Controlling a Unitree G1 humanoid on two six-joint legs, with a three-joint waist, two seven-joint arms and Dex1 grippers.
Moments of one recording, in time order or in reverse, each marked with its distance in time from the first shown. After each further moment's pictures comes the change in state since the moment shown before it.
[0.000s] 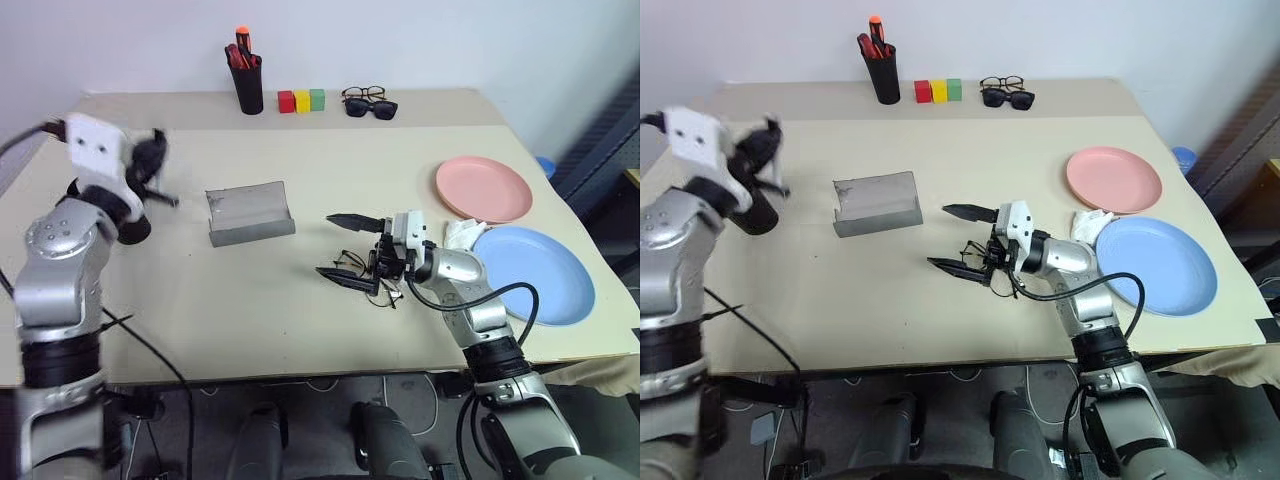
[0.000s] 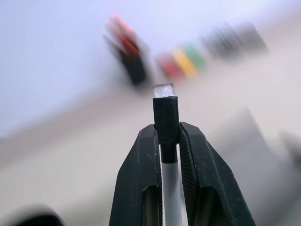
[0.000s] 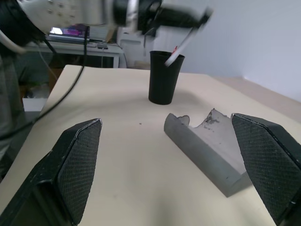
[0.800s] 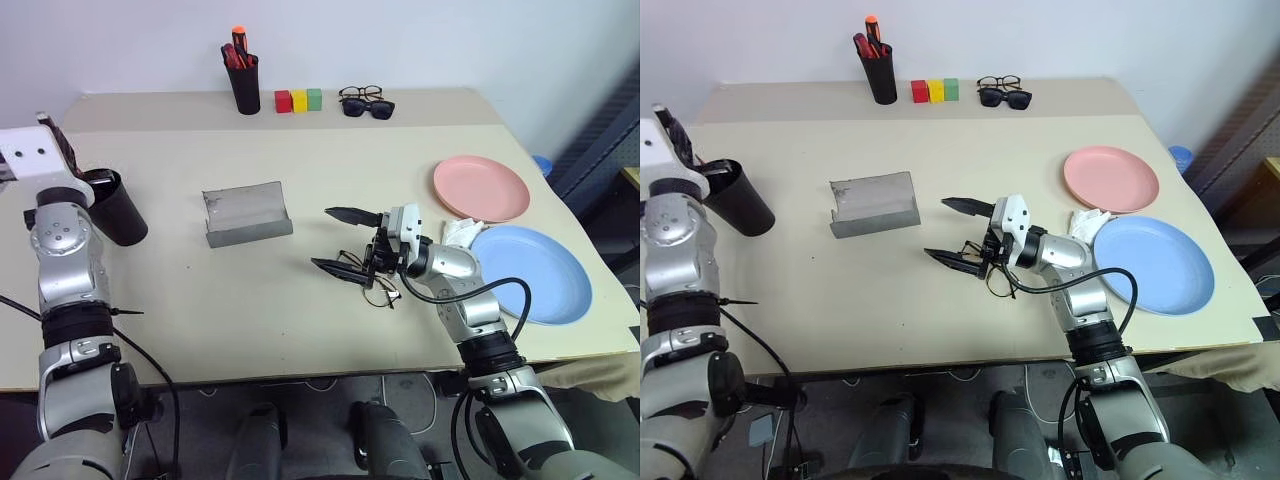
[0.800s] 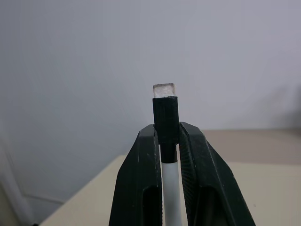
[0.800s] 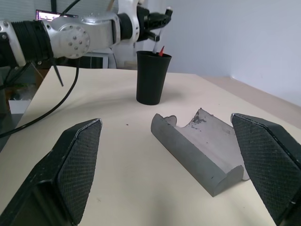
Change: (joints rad) left arm -0.098 0.004 0.052 0.551 0.153 -0.477 0.325; right arm -0.018 0.006 -0.002 0.032 -0.012 -0.018 -0.033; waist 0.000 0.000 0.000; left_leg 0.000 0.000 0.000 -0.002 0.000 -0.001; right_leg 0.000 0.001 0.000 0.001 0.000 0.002
